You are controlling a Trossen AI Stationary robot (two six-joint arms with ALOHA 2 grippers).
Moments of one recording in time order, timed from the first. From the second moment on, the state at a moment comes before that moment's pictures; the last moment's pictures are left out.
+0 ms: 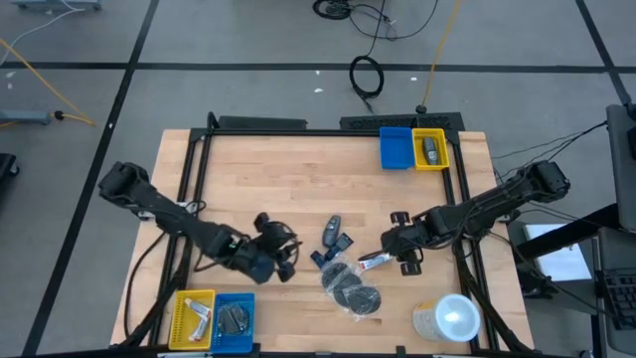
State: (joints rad) left arm -0.49 1.51 1.02 -0.31 -0.72 -0.69; right arm 0.32 1.31 0.74 -0.67 0.02 0.22
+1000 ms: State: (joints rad) left arm -0.41 1.57 1.02 -0.23 -0.63 -0.62; right arm 0.35 1.31 0.51 -0.28 0.03 0.22
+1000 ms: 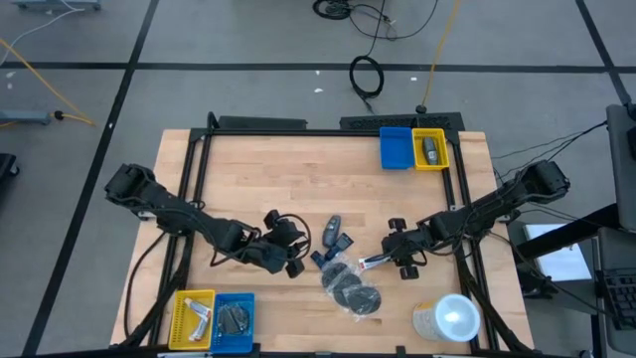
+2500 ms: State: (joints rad) left arm -0.39 1.57 1.02 0.00 -0.63 -0.54; right arm 0.35 1.23 0.64 -0.28 0.35 0.11
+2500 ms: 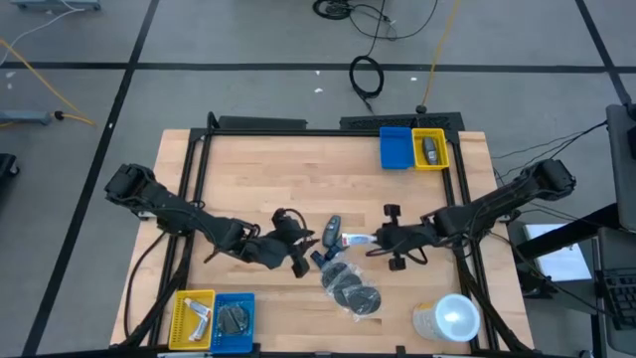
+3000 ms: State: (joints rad) left arm -0.28 1.56 1.02 0.29 -0.63 -0.56; right arm 0.35 1.23 0.79 -0.25 0.71 -0.08
